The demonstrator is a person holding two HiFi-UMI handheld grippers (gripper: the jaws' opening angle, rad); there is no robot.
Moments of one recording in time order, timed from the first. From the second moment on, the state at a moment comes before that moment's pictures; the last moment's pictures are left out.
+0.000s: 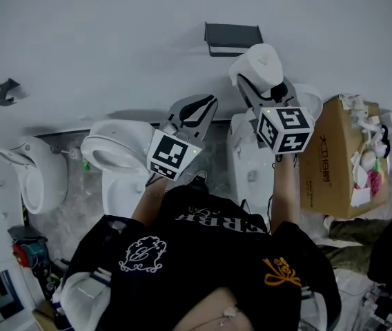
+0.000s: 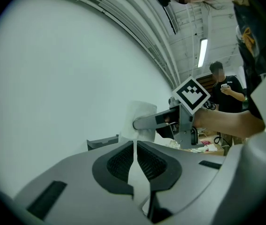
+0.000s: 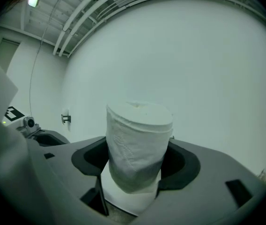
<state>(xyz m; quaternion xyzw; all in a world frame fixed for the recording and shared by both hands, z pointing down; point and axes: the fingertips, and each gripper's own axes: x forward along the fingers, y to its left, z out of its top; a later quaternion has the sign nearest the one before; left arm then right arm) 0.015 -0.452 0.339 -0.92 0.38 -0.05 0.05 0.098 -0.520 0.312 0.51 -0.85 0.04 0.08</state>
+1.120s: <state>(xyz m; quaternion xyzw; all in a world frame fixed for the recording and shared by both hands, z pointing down) 0.000 -0.537 0.349 -0.93 0.36 -0.06 0.04 0.091 -0.718 0.339 0.54 -0.83 0.04 0.16</state>
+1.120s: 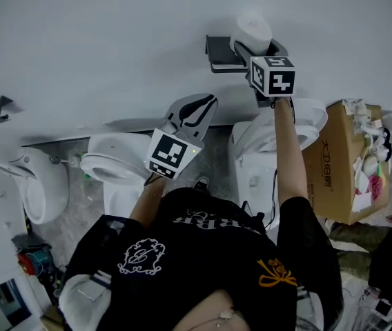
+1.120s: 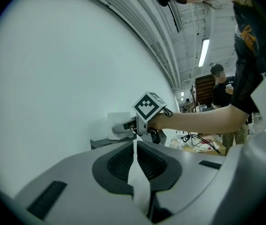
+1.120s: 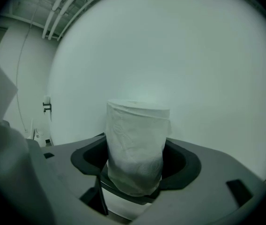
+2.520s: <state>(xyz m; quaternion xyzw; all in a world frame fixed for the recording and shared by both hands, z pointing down) 0.032 -0.462 0.341 -0.92 0.38 -0.06 0.04 0.127 -0.508 0.338 0.55 -0.83 0.08 0.02</state>
